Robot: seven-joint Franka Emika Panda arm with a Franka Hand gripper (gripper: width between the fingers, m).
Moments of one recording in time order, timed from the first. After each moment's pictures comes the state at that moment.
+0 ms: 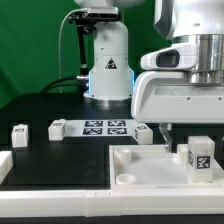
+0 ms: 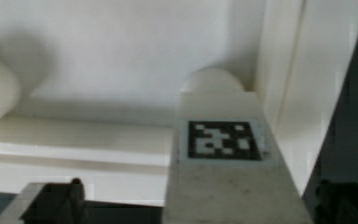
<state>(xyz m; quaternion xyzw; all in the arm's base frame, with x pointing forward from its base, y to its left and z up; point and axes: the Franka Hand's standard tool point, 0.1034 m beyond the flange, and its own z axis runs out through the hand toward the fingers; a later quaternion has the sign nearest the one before) 0.620 0.114 0.072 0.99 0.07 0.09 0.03</state>
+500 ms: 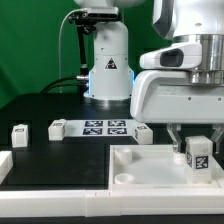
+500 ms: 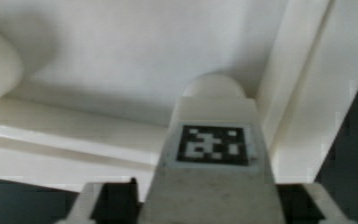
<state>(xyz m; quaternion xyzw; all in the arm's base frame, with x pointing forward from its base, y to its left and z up) 0.620 0.113 0.072 0.99 0.07 0.09 0.03</state>
